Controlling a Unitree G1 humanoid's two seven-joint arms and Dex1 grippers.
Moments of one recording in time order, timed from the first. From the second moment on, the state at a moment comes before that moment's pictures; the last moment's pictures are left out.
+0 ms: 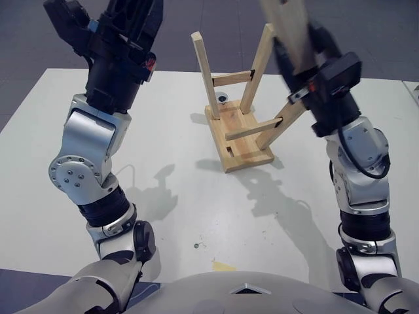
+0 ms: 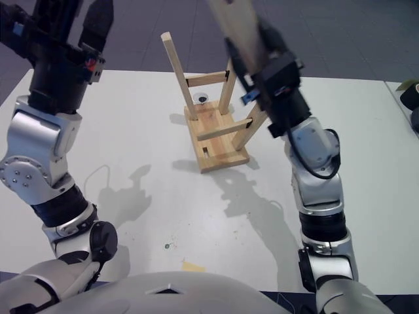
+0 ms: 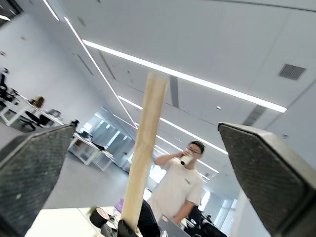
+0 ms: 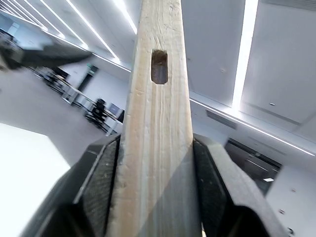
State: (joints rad) left arm -0.54 0.14 0.36 -0.45 -1.62 0.71 0.06; right arm -0.36 -0.43 0.09 -0.45 0.16 0.00 0.38
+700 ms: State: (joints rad) left arm -0.51 0.27 0.24 -0.48 -1.60 0.65 0.09; right arm -0.28 -0.43 0.14 -0.51 0.24 0.11 0.56
